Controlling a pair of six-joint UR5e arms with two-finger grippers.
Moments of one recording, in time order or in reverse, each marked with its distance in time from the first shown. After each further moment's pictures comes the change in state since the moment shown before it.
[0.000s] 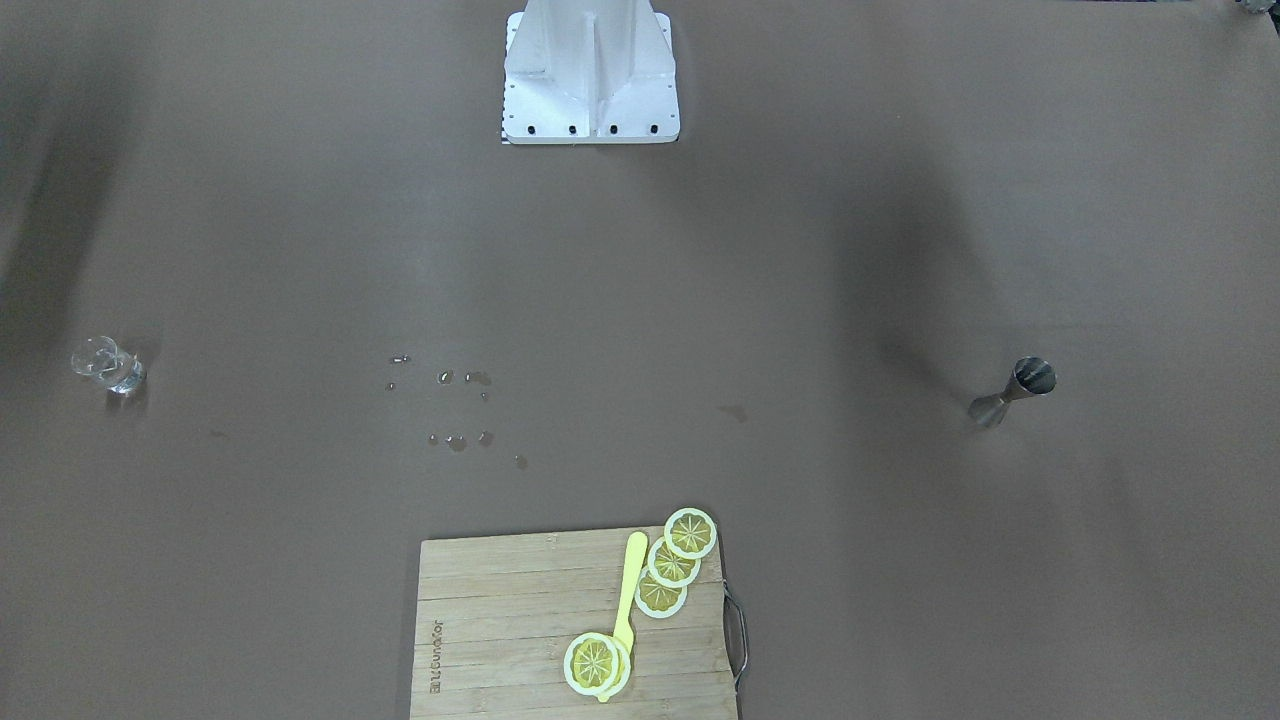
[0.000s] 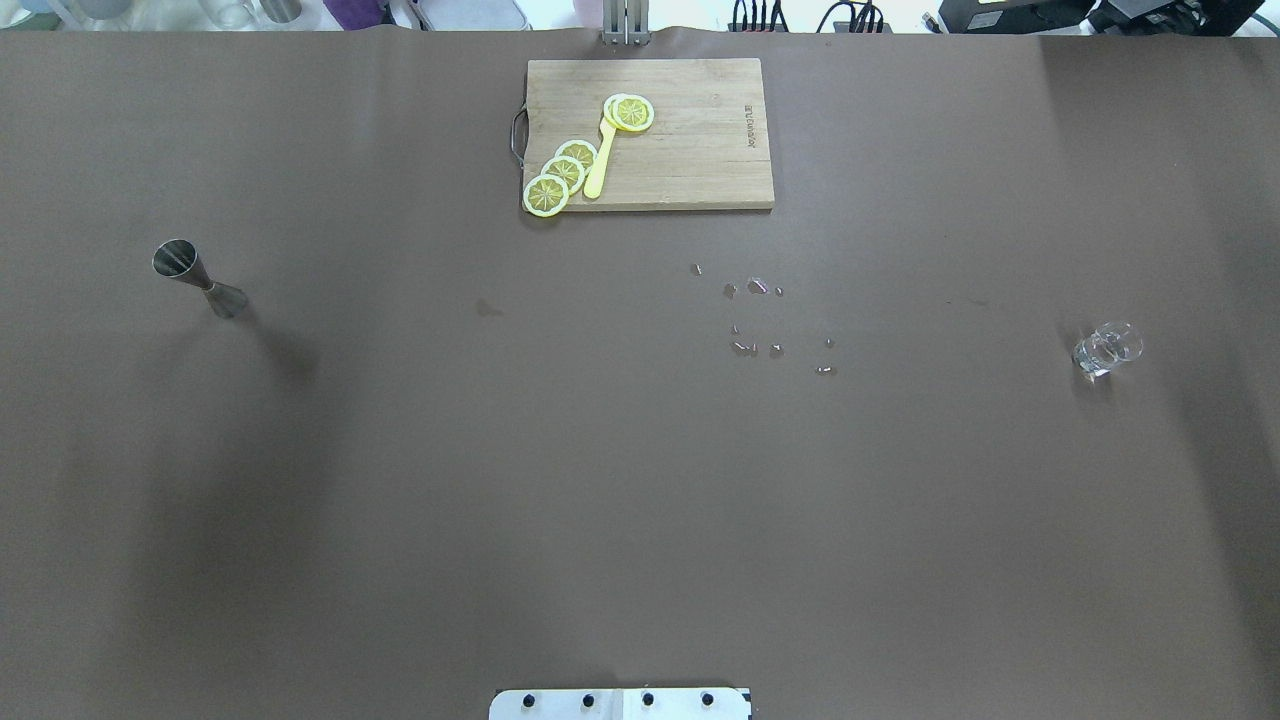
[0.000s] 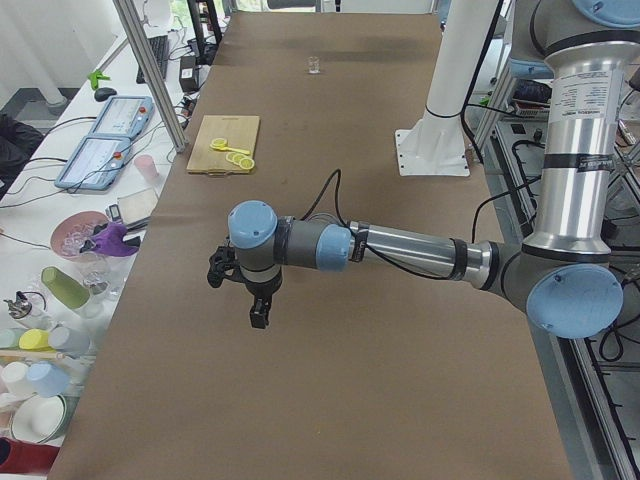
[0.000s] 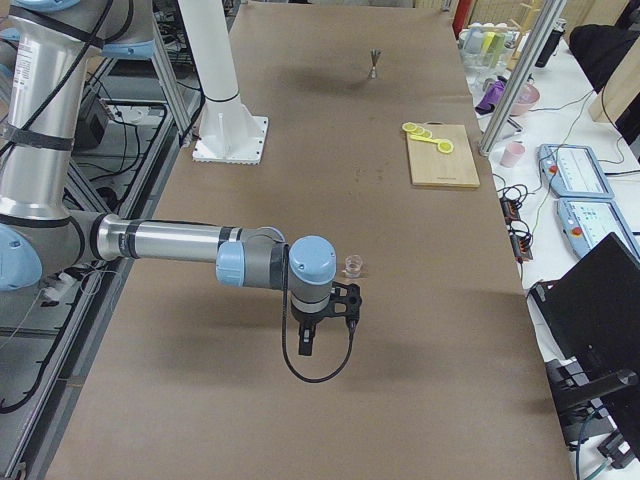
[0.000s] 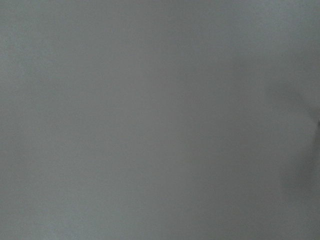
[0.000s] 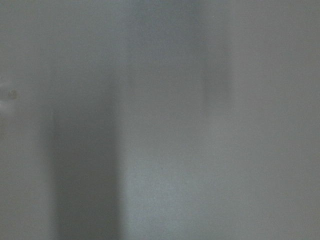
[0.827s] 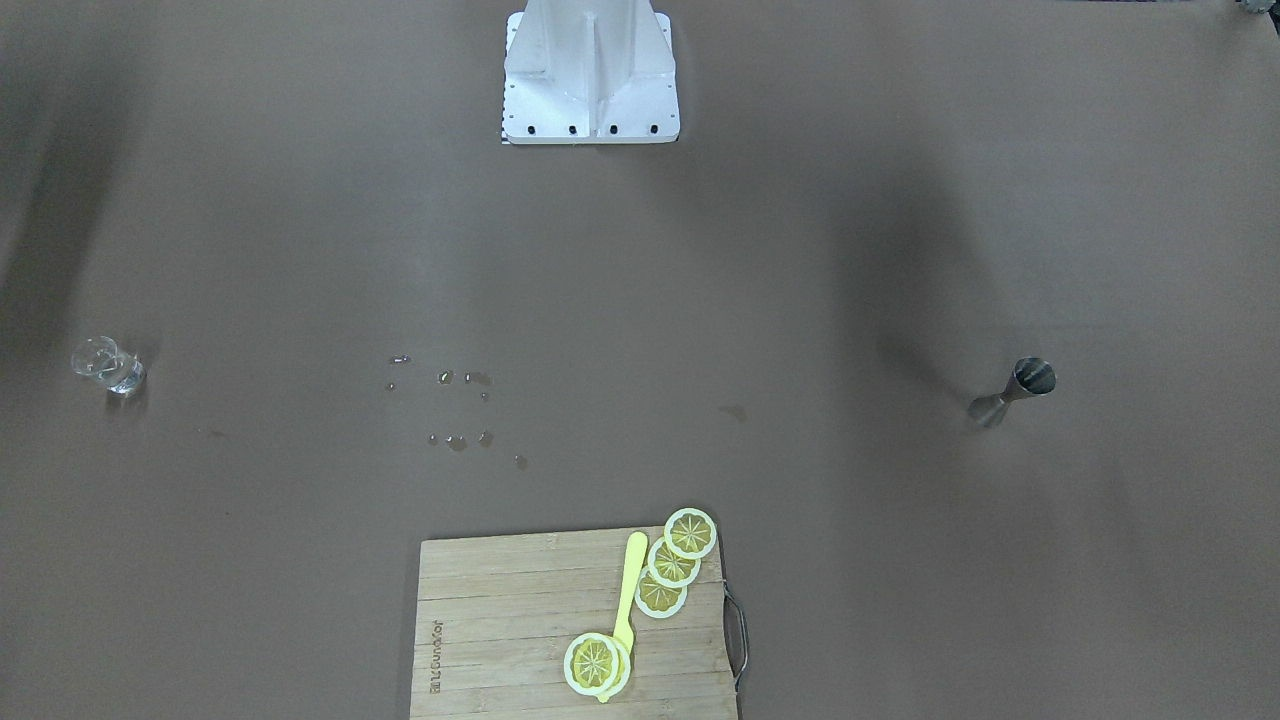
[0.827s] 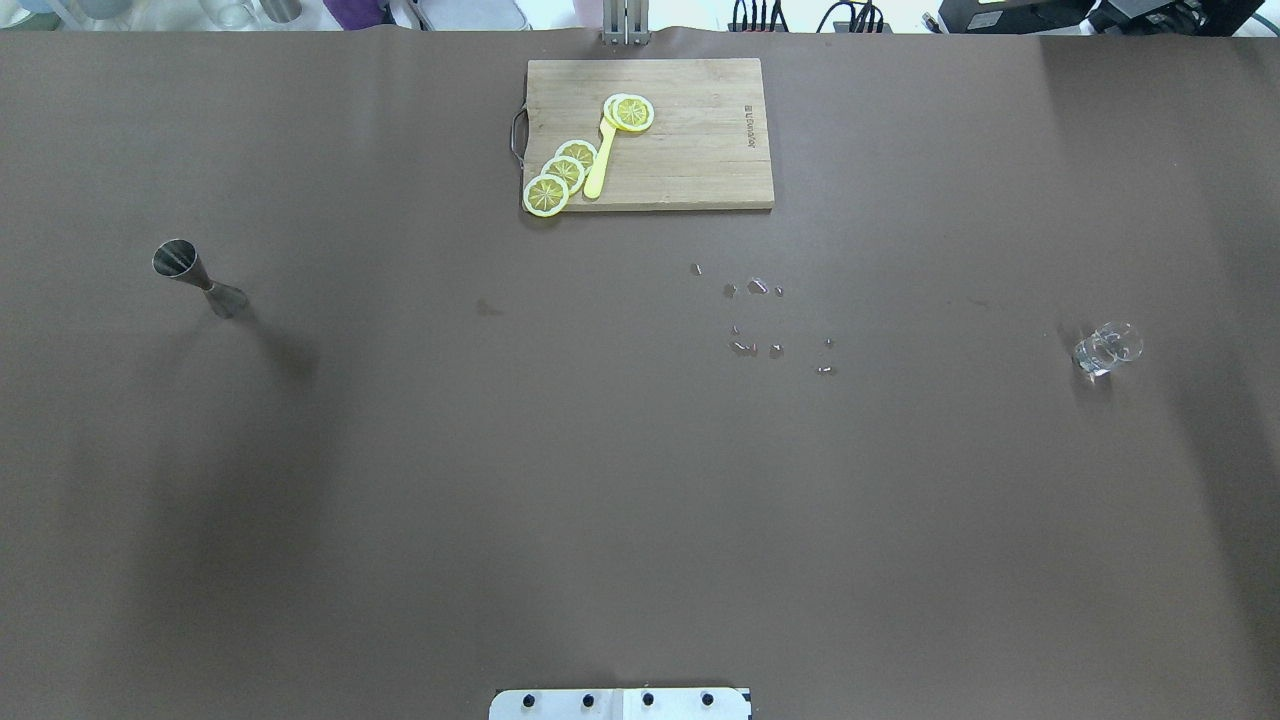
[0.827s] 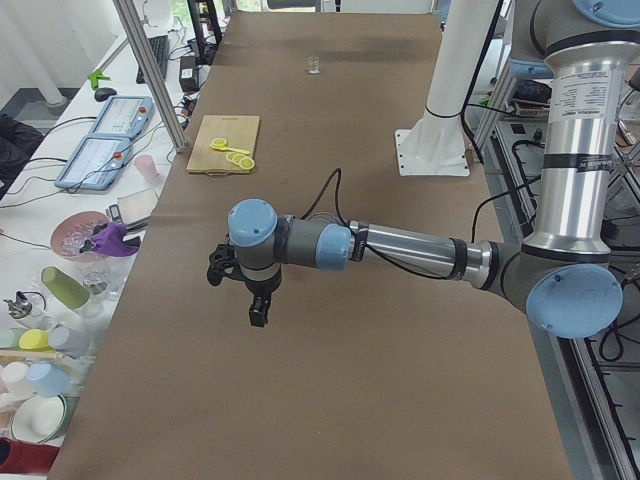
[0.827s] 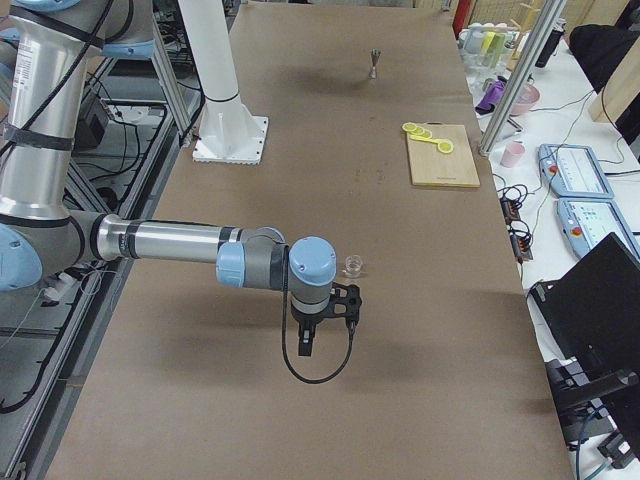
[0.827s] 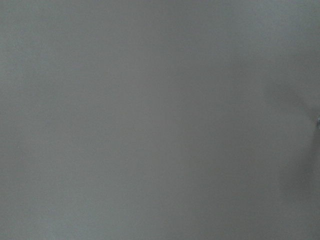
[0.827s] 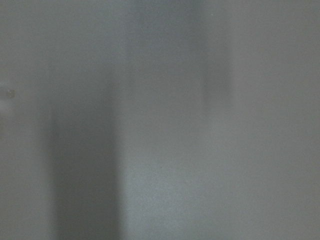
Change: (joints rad) left arm 0.000 -0.001 -0.006 -0.006 -0.003 -0.002; right arm 0.000 0.000 -0.005 0.000 0.000 0.000
